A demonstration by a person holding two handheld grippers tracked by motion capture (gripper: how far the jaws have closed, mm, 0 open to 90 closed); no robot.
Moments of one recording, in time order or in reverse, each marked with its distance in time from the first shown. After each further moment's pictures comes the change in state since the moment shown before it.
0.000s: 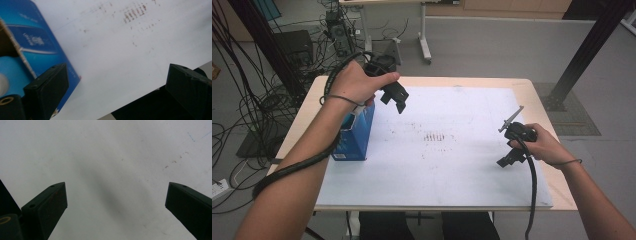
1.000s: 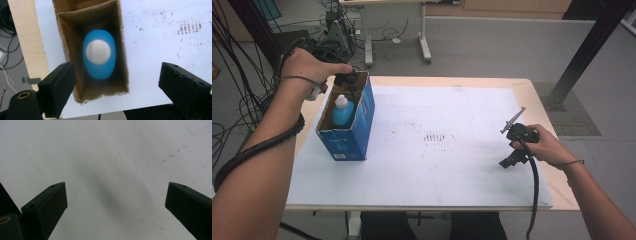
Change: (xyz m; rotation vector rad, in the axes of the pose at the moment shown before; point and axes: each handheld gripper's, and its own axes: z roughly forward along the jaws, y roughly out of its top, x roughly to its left) left arm 0.112 -0.029 -0.042 0.006 0.107 -0.309; right arm -0.003 -0.005 0.000 0.011 -0.009 -0.003
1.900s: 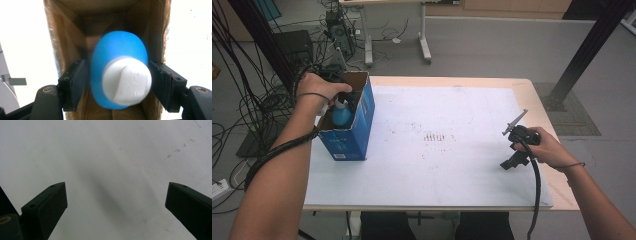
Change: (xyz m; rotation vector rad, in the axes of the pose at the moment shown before) left arm 0.032 0.013 0.077 0.084 -0.012 -0.103; right arm -0.003 -0.008 0.009 -0.012 0.024 0.011
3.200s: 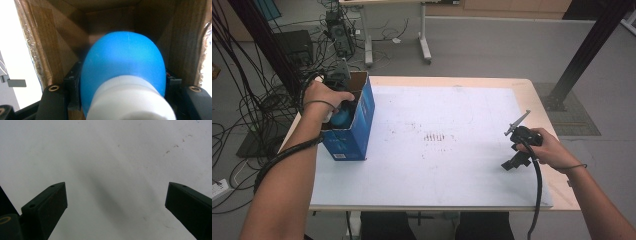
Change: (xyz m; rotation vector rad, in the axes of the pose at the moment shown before) left arm 0.001 0.004 0.038 0.043 0.039 0.000; right arm -0.002 -0.007 -0.001 -0.014 0.004 0.017
